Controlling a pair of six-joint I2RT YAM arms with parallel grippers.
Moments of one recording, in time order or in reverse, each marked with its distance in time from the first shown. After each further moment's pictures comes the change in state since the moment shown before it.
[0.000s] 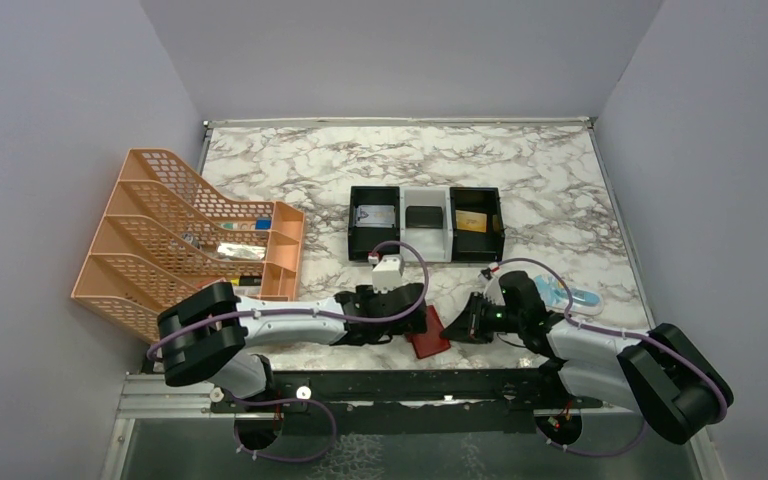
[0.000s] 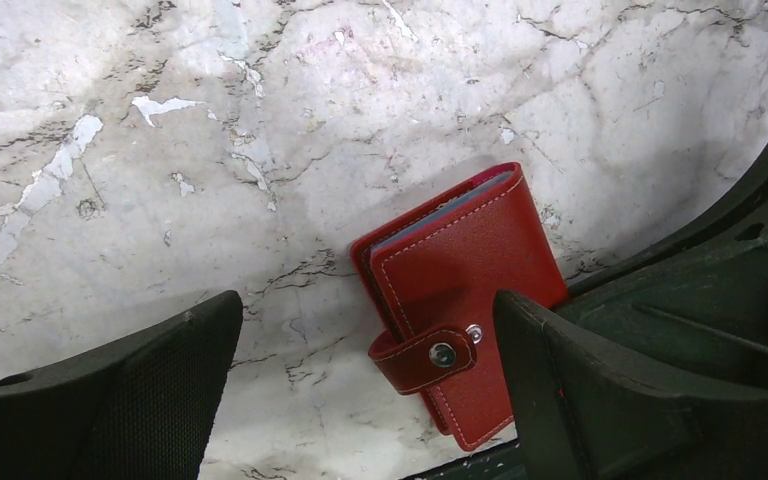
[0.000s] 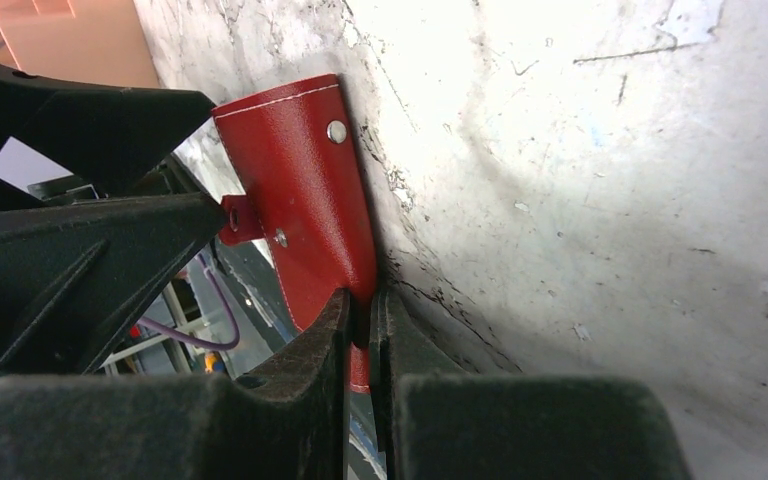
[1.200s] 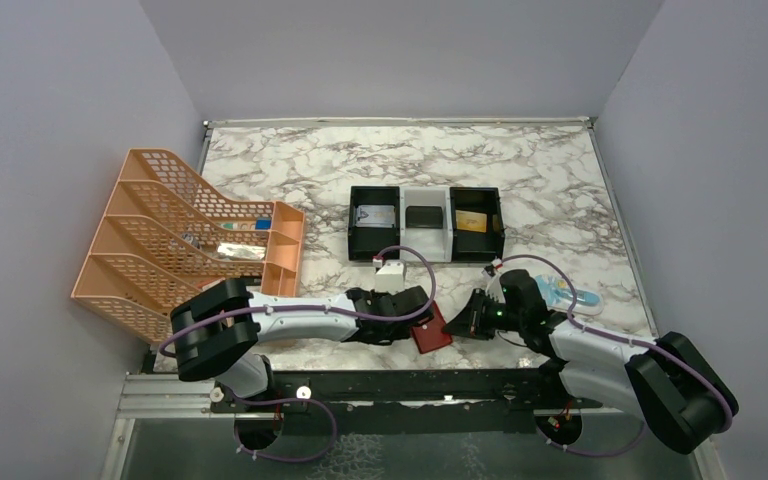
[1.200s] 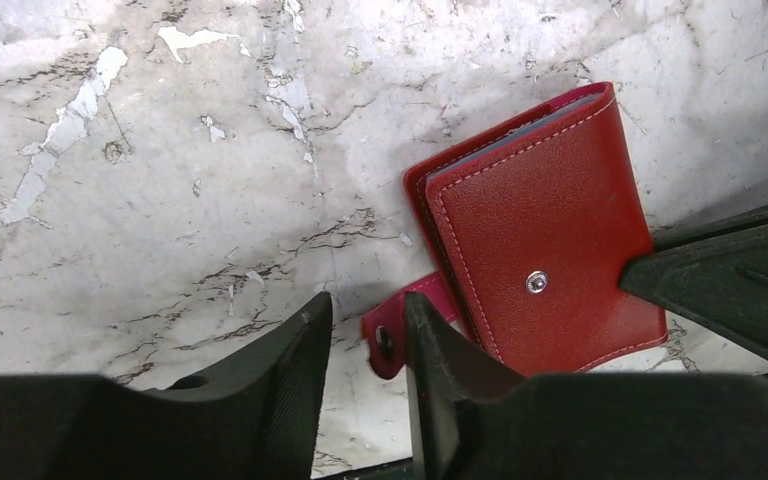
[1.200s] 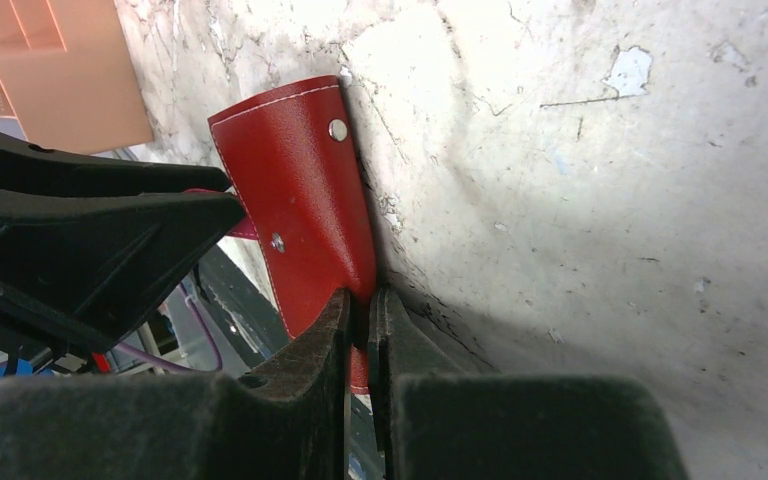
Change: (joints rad) left arm -0.011 0.068 0.089 -0.191 0.037 -0.037; right arm 0.002 -0.053 0.015 -0.059 0.080 -0.027
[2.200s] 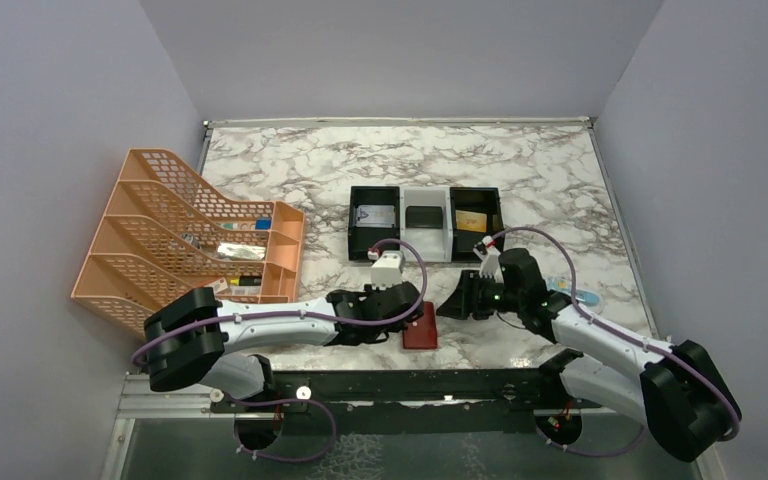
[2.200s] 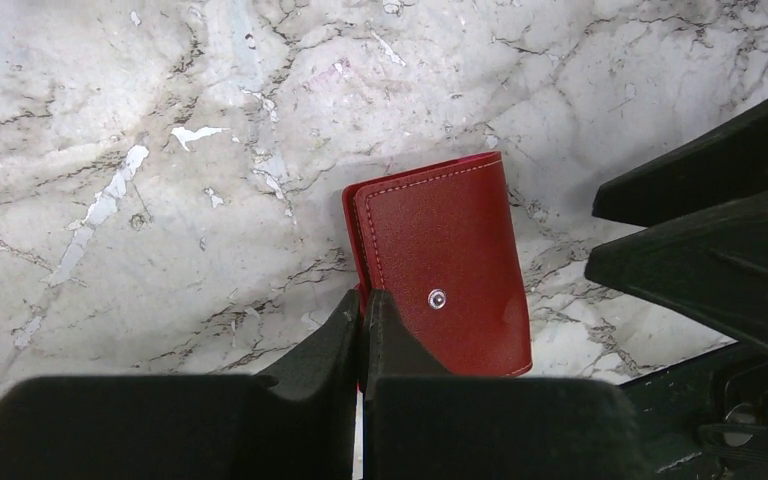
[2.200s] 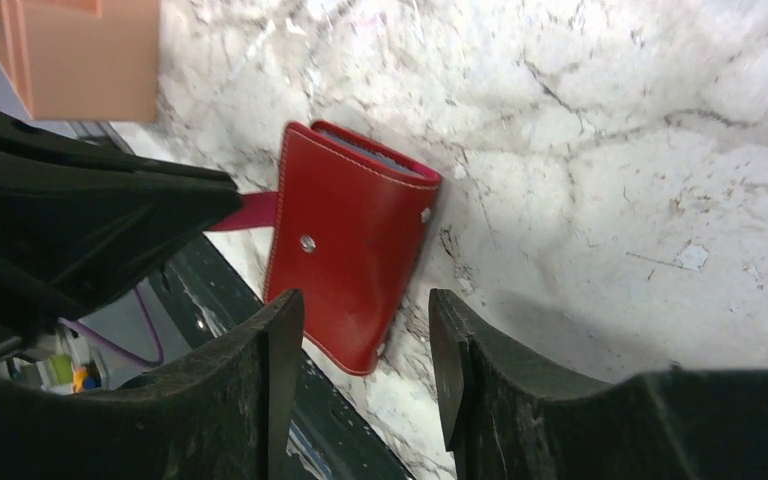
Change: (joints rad) left arm 0.000 -0.136 -0.062 0.115 -0.079 0.108; right arm 0.000 -0.072 0.192 -0.193 -0.006 -0.269
